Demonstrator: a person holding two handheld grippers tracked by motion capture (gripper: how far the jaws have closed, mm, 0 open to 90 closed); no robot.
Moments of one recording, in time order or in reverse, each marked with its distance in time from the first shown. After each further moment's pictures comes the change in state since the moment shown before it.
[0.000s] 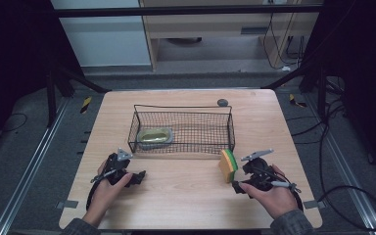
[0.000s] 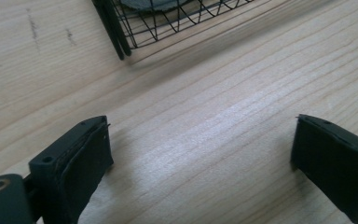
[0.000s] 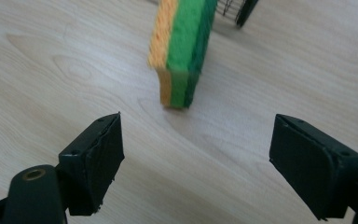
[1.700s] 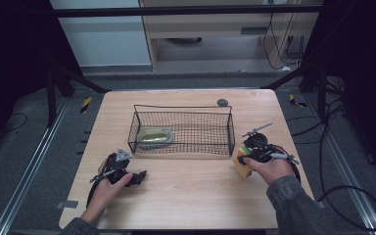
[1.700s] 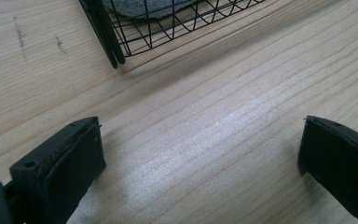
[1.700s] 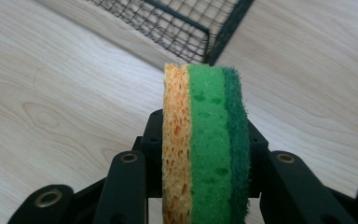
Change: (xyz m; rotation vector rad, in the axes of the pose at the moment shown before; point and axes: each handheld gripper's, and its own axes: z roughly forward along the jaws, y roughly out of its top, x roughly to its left) left arm 0.005 -0.003 0.006 -0.054 -0.036 0.014; right arm -0.043 0.054 0.015 0.040 0.033 0.008
